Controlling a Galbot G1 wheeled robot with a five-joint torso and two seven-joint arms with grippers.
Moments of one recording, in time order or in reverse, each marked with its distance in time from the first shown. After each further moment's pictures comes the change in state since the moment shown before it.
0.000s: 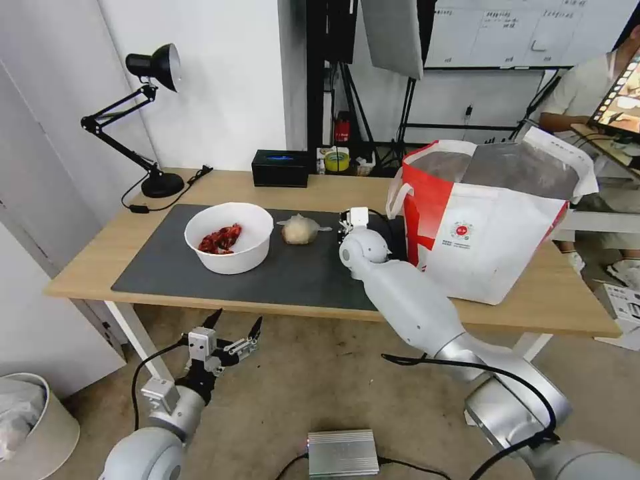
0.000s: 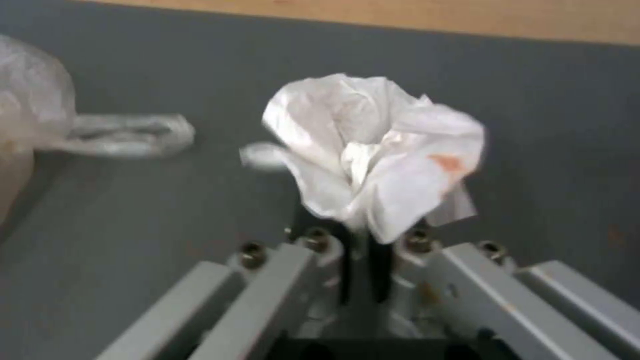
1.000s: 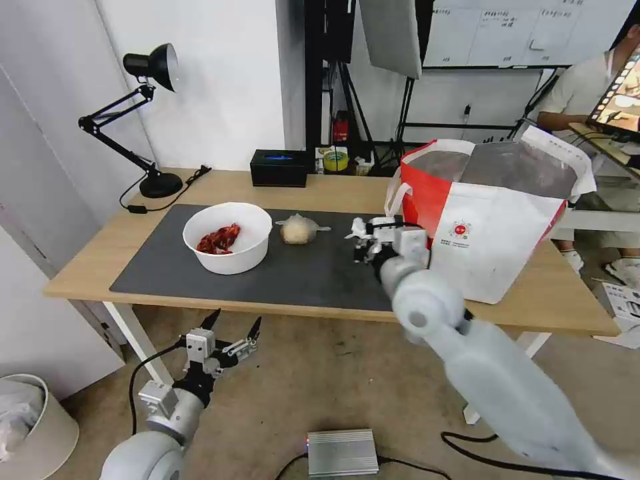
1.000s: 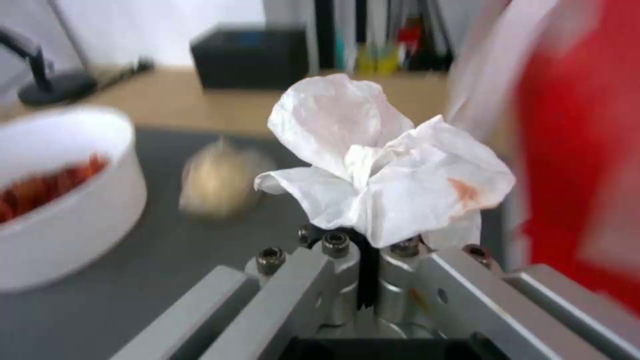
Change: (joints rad) left arm 0.019 -0.009 -0.012 -0.023 0.017 -0.001 -0.007; right arm -0.370 -0.414 0.188 1.007 0.180 -0.046 0.116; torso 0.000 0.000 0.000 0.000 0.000
